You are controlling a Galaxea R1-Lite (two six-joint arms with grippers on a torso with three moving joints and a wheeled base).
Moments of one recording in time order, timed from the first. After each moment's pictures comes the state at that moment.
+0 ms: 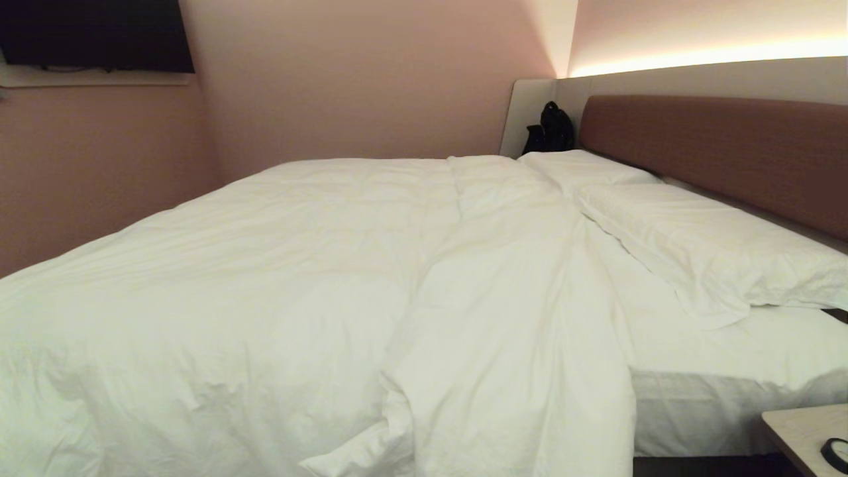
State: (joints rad) left arm -0.01 0.00 -0.02 0.05 -0.03 0.02; right arm 0.01 0.00 0.00 0.01 0.00 -0.01
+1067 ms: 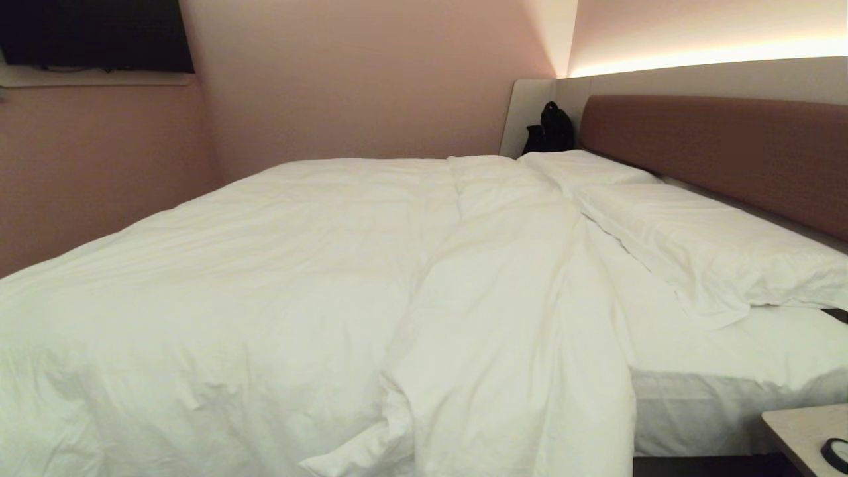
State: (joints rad) left arm -0.01 0.00 -0.02 0.05 -0.03 0.03; right arm 0.01 0.00 0.00 0.01 0.00 -0.01
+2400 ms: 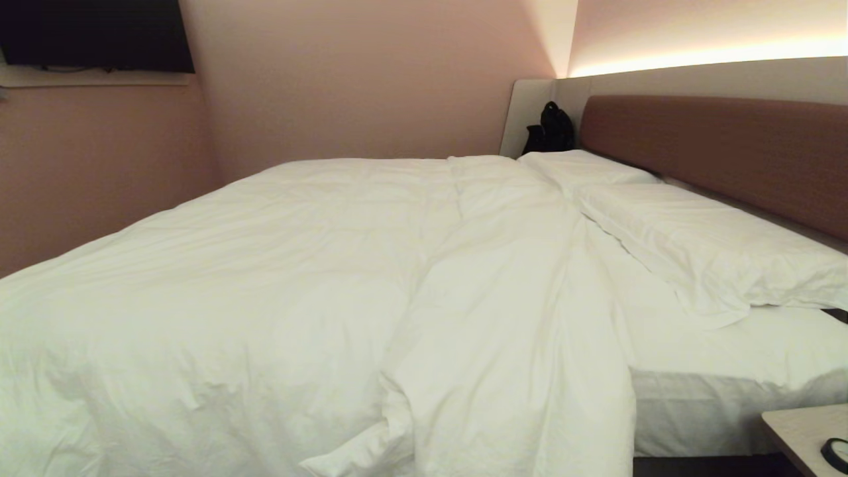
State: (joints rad) left arm -0.01 0.00 -0.02 0.05 -0.03 0.02; right arm 0.01 0.00 0.00 0.01 0.00 -0.01
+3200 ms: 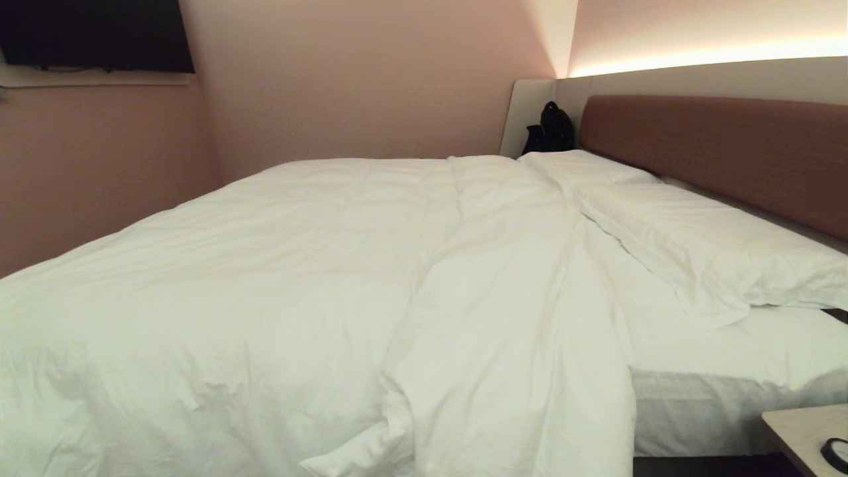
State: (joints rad) left arm -0.01 0.00 -0.02 0.05 -0.03 0.02; right arm 0.01 0.00 0.00 0.01 0.00 -0.01
